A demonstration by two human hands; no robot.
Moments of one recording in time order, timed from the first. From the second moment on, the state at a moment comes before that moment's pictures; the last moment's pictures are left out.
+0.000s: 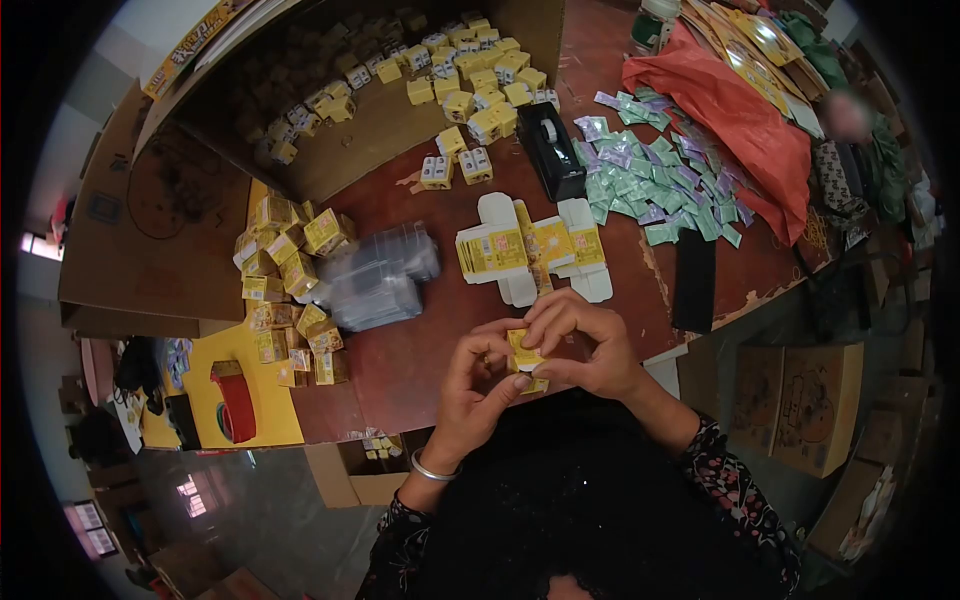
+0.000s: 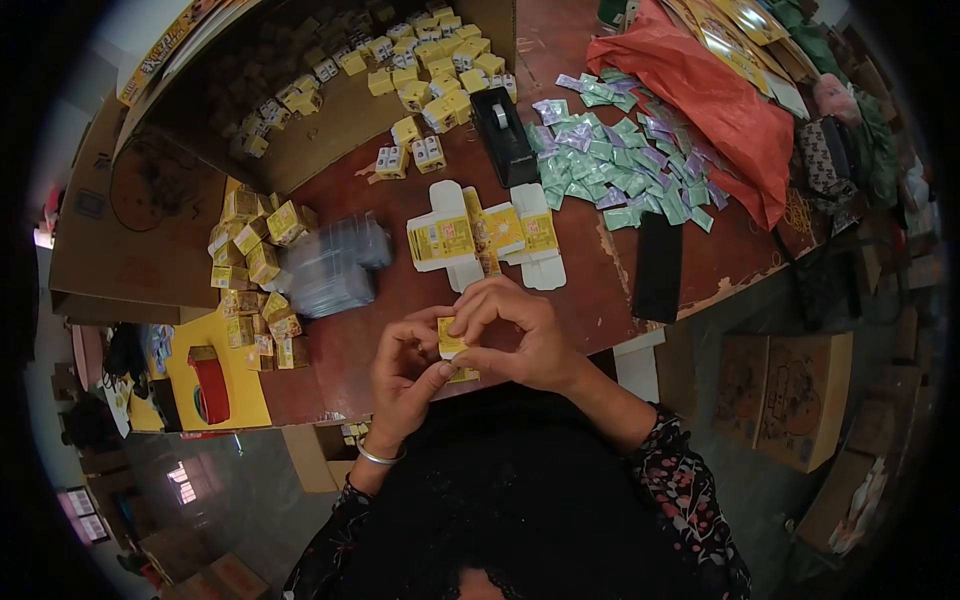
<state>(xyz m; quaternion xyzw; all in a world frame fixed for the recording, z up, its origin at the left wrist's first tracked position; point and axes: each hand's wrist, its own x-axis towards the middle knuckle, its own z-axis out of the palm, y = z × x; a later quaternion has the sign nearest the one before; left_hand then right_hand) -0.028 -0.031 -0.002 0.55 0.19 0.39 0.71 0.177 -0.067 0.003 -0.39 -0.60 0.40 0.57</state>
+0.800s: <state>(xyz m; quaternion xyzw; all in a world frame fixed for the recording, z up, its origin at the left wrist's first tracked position) -0.028 -0.028 -0.003 0.55 0.18 0.35 0.74 0.176 -0.068 0.018 -0.46 -0.57 0.41 0.55</state>
